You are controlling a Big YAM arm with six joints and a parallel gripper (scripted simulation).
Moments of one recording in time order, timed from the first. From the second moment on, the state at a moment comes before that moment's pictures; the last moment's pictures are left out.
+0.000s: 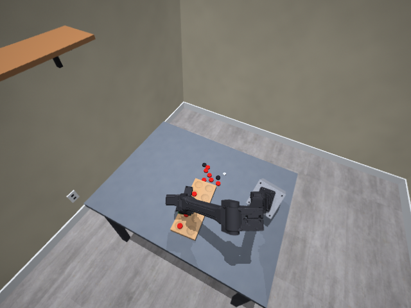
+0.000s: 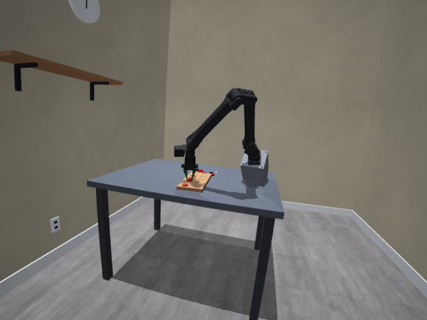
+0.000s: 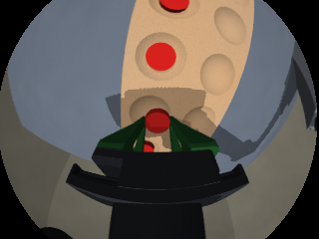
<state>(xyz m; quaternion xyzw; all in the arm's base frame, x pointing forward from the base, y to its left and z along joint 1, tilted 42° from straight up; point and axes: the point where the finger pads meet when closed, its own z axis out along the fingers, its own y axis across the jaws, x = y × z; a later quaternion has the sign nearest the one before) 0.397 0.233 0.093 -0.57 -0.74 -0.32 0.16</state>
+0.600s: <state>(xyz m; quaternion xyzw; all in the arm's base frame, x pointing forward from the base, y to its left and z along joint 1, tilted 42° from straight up) 0.407 0.240 0.088 -0.58 -0.73 -0.33 0.16</state>
